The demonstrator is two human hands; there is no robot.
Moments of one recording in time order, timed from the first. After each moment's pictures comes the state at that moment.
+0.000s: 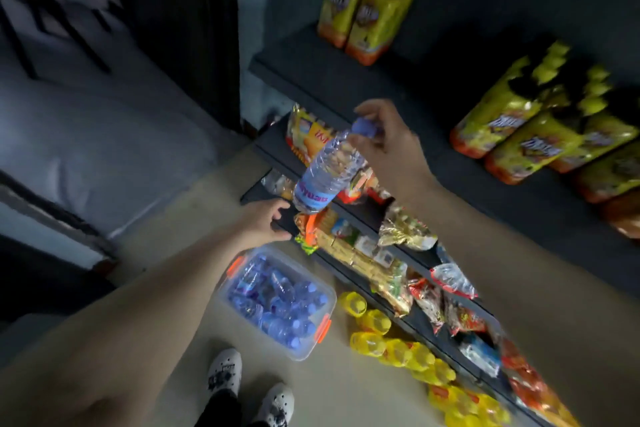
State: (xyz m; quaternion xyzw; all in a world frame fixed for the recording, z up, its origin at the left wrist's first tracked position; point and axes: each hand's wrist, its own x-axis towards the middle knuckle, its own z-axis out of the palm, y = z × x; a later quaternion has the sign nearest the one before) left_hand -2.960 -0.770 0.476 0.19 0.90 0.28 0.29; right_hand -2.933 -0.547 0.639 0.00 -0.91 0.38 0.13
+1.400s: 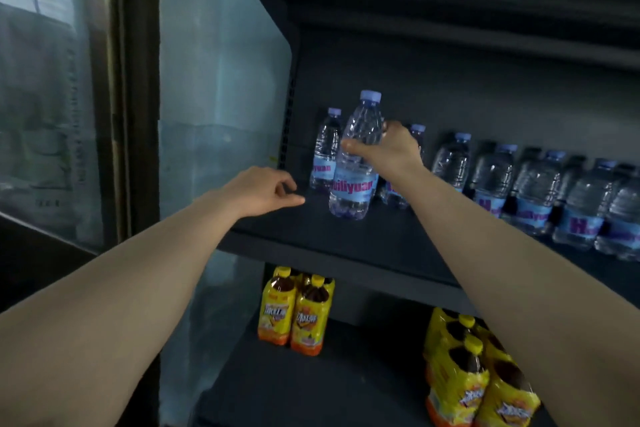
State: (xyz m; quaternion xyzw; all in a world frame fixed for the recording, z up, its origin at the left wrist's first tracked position) left_hand -3.342 -0.675 0.960 0.45 0.87 0.21 -0.08; right_hand -3.204 -0.493 1.038 -0.20 -0.86 0.32 0.36
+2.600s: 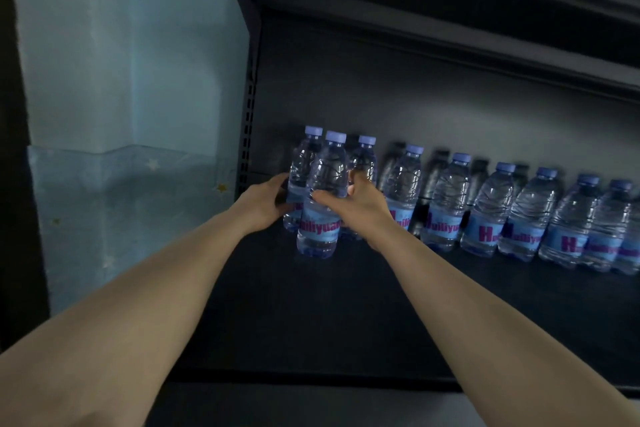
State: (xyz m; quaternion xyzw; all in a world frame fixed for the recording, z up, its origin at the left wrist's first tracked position) left_hand -3.506 -0.536 0.956 0.51 0.78 0.36 0.01; right_hand -3.328 -0.441 0.991 -0.27 -0.85 0.31 0.33
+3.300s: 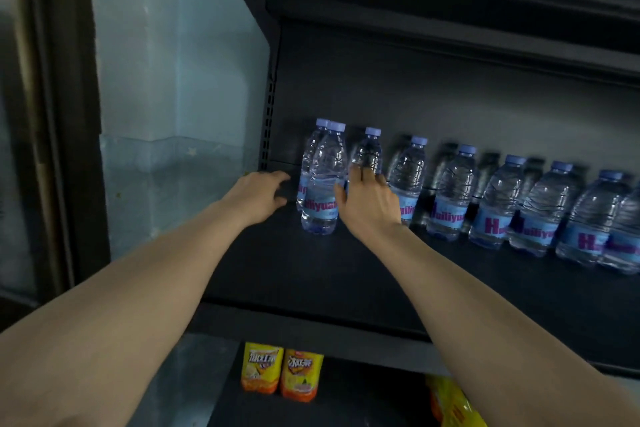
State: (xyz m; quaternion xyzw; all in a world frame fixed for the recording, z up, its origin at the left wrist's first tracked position) left_hand -3.457 -0.594 0.961 0.46 0.85 0.24 -0.11; right_hand -3.295 -0.455 0.974 -0.26 -0.90 -0.11 0.32
